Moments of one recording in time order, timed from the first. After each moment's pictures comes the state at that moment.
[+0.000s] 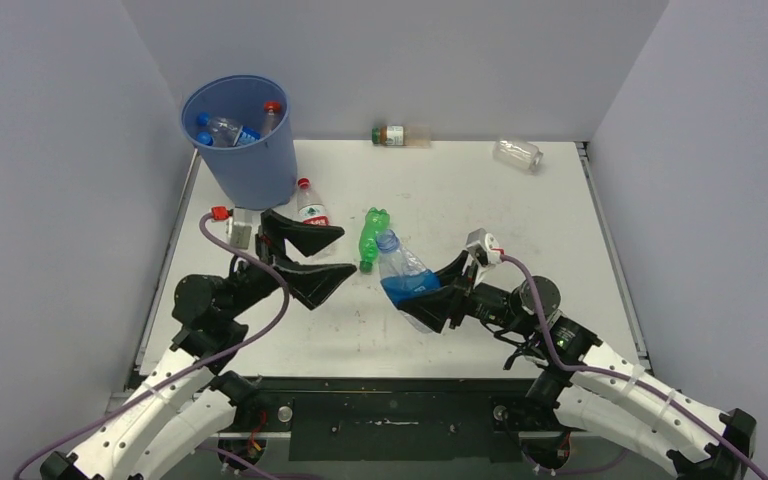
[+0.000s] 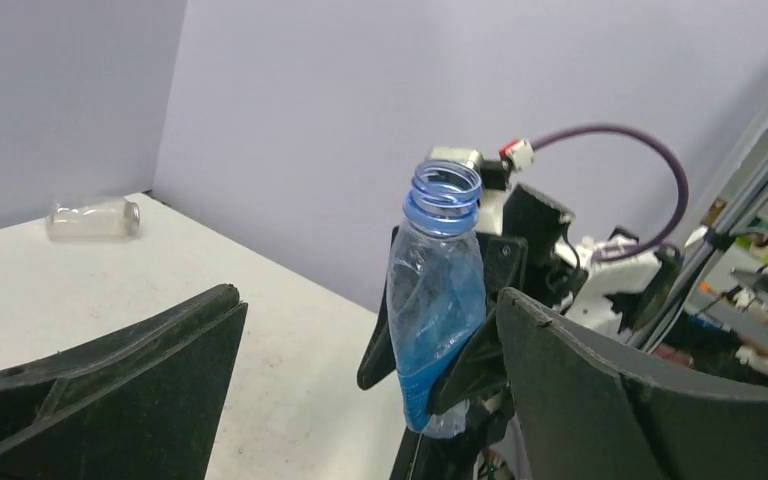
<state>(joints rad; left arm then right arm) -0.57 0.65 0.62 0.51 0.54 -0.66 0.87 0.69 0.59 0.18 -0.38 0.43</state>
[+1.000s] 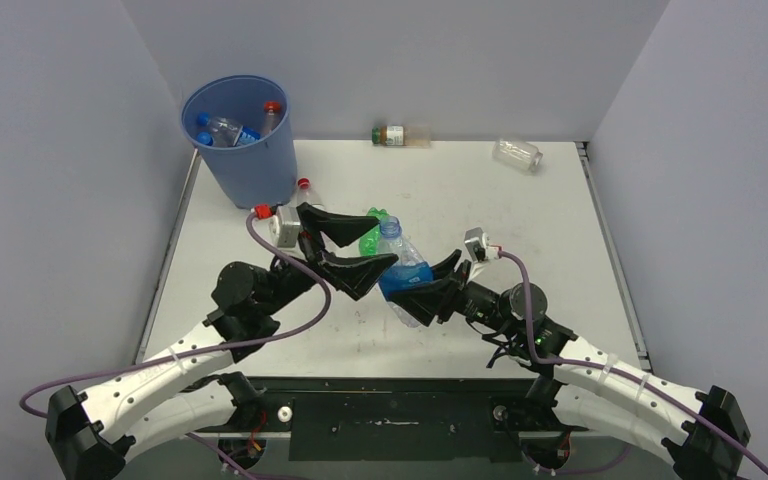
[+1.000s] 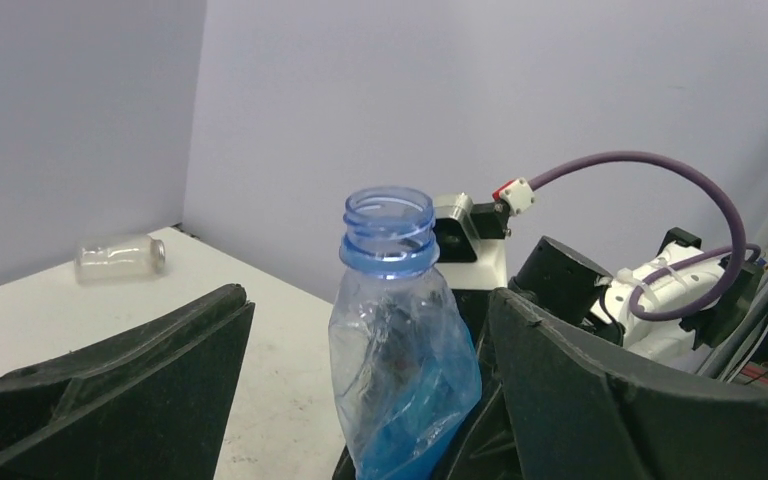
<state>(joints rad) -0.86 0.87 0.68 0.66 0.22 -0.46 0.89 0.79 0.45 0.55 -0.28 0.59</state>
